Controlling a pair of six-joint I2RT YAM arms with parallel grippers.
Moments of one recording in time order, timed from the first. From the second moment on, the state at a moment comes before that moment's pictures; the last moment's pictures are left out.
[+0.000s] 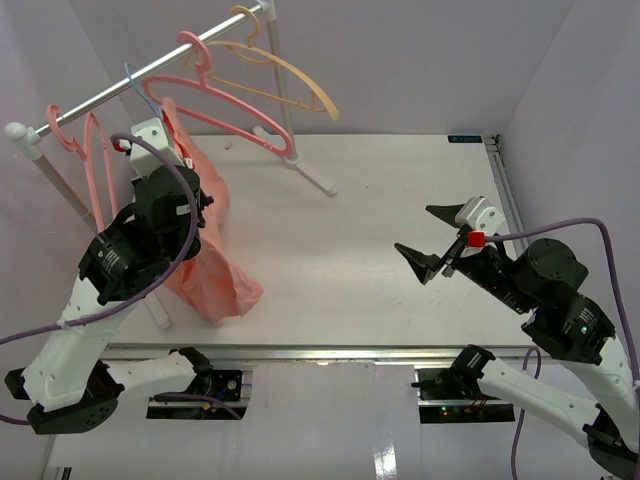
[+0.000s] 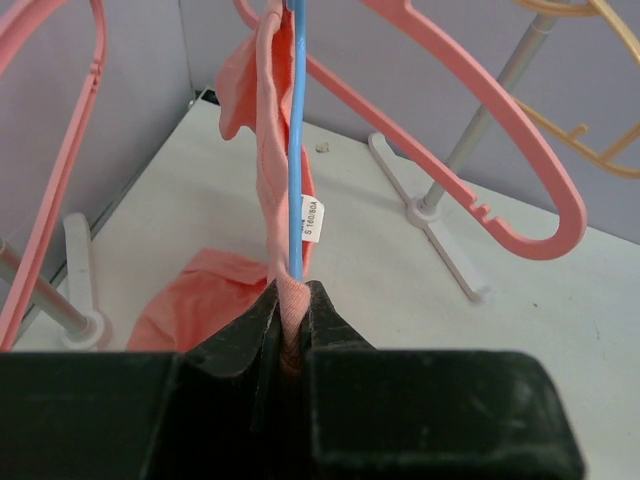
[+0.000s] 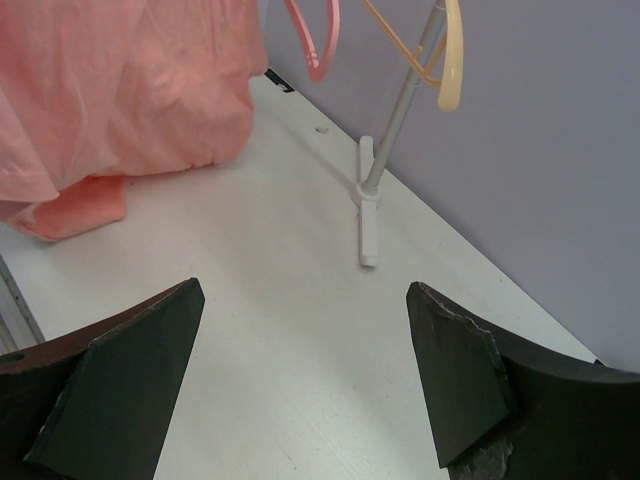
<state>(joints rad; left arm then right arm) -0.77 1.06 1.67 -0.92 -1.02 -0.45 0.86 0.62 1.13 -0.47 -0.01 -0.27</state>
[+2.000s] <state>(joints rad) -0.37 1.24 1.61 -0.57 -0.87 -0.22 0.86 0.60 1.08 -0.45 -0.03 -0.26</state>
